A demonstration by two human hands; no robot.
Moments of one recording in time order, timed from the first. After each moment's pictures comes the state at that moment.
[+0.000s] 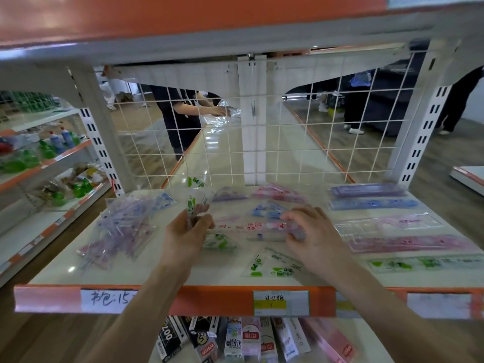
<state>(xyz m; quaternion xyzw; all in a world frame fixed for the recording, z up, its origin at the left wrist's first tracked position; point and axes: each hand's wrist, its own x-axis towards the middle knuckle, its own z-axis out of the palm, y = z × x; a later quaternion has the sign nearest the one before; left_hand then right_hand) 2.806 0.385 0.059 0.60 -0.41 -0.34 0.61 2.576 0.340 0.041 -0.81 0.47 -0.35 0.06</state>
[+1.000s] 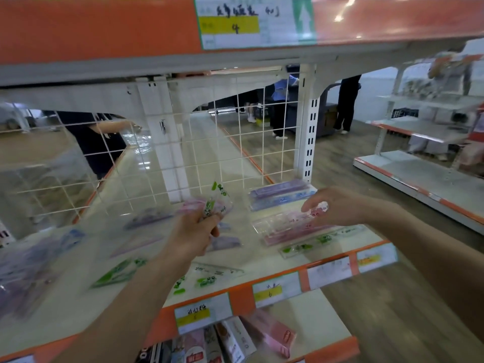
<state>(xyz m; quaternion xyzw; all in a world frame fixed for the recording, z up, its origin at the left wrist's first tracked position) 2.683 0.349 0.092 0.59 -0.57 -0.40 0.40 2.395 0.338 0.120 -0.75 0.64 -0.08 0.16</state>
